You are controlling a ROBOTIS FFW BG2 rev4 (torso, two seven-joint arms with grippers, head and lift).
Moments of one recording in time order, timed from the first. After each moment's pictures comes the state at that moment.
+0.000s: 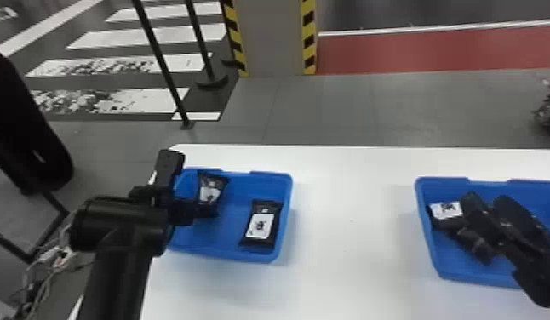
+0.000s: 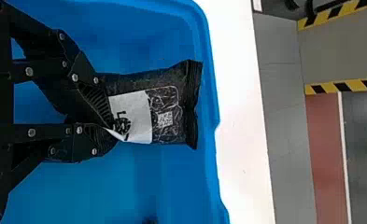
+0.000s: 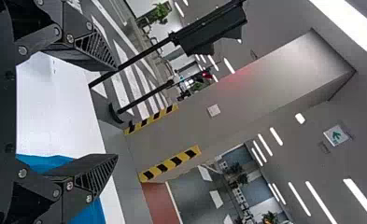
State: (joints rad) left arm -0.22 0.17 0.21 -1.45 -0.39 0.83 -0.66; right arm 0.42 -0.03 -0.16 -1.98 -0.54 0.20 0.50
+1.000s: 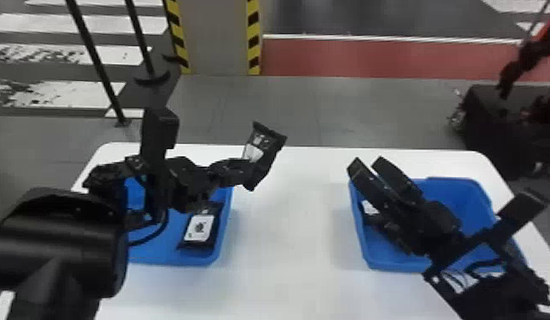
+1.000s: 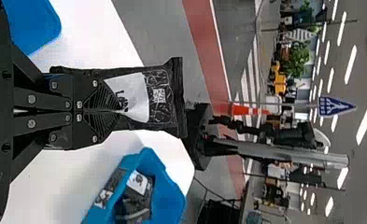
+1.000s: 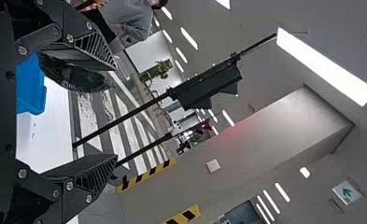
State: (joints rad) left arm -0.04 0.13 -0.04 -1.99 -0.15 0.73 -0.90; right arm 0.29 -0.03 -0.09 -1.99 -0.55 0.30 0.60
